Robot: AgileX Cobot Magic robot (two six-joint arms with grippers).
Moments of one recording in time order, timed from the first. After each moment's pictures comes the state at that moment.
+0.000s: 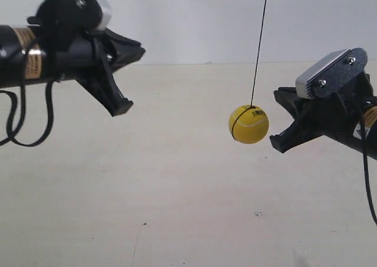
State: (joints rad) left arm -0.48 1.38 -0.83 0.96 -0.19 -0.36; right arm 0.24 1.55 -0.46 -0.38 -0.79 -0.08
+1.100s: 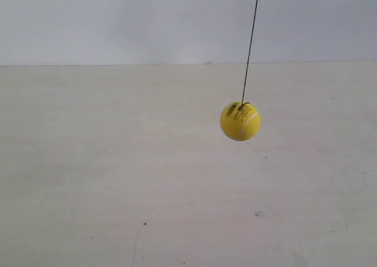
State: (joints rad) left arm -0.48 0.13 -0.40 0.88 0.02 -0.64; right arm 0.24 0.36 -0.27 -0.27 -0.22 0.16
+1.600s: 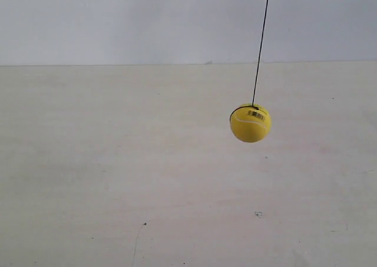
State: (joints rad) left arm -0.48 0.00 -0.21 0.87 0.00 -0.77; right arm 0.24 0.28 -0.07 -0.27 -0.25 0.24
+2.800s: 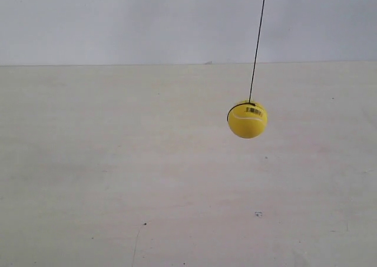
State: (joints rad) left arm -0.48 0.00 -0.20 0.87 0.00 -0.77; right arm -0.13 0.19 -0.07 -0.27 0.01 0.33
